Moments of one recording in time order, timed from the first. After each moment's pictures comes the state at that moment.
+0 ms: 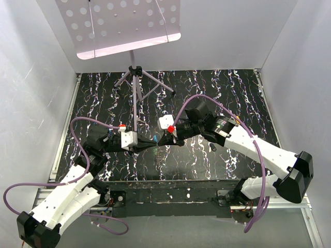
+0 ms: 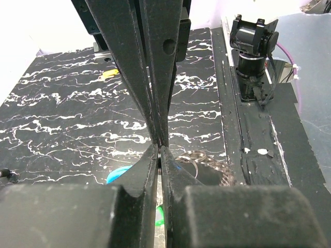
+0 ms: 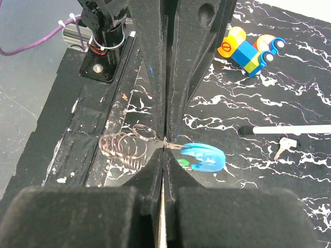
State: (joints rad) left arm -0.52 0.70 0.59 0.06 0.96 0.28; right arm 0.93 1.30 1.19 -0.42 -0.78 -0.55
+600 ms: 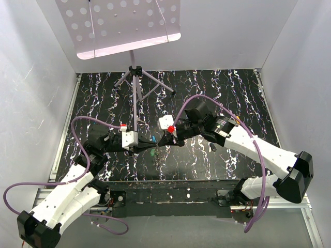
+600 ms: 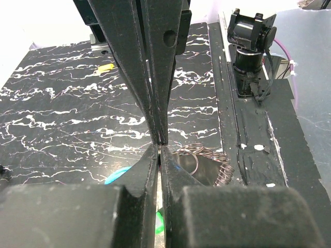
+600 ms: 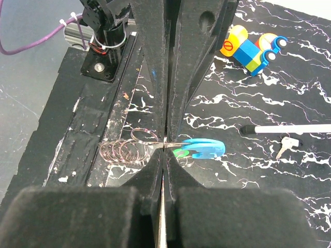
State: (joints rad) left arm -0.52 0.71 0.60 0.02 0.97 0.30; right arm 0.93 1.30 1.19 -0.43 -0.78 -0.55
